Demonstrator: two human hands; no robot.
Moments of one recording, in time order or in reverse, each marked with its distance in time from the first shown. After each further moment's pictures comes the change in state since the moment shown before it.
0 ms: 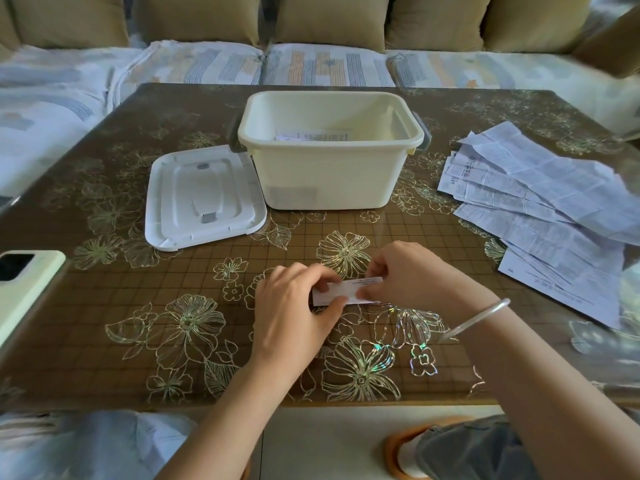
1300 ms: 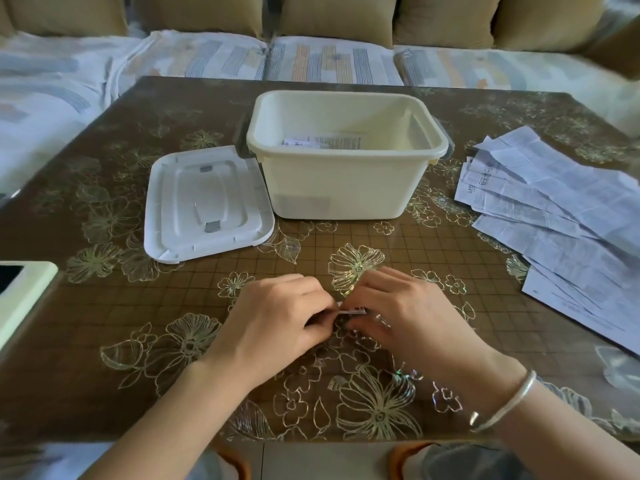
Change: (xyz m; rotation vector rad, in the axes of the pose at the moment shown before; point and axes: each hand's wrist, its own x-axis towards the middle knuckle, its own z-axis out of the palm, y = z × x) left_hand 0.023 -0.022 -0.044 0.091 -0.173 0.436; right_hand -0.011 -0.002 0.033 -0.055 0.366 -0.566
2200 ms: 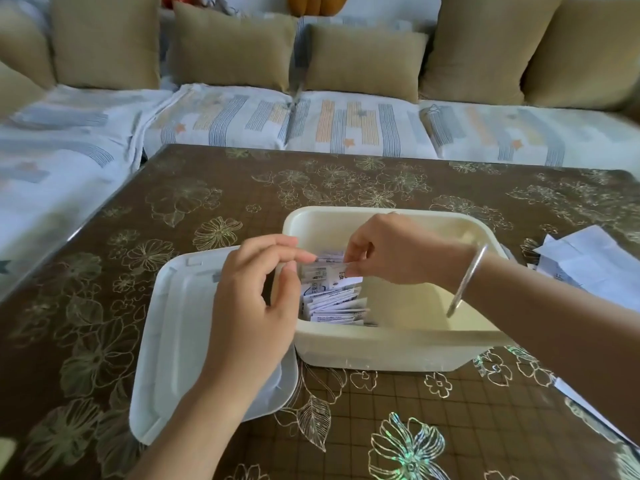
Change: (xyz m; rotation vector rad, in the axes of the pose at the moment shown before) left_hand 0.131 -0.107 -0.048 -0.325 0.507 -0.515; right_hand 0.257 0.102 -0.053 0.050 -0.329 0.295
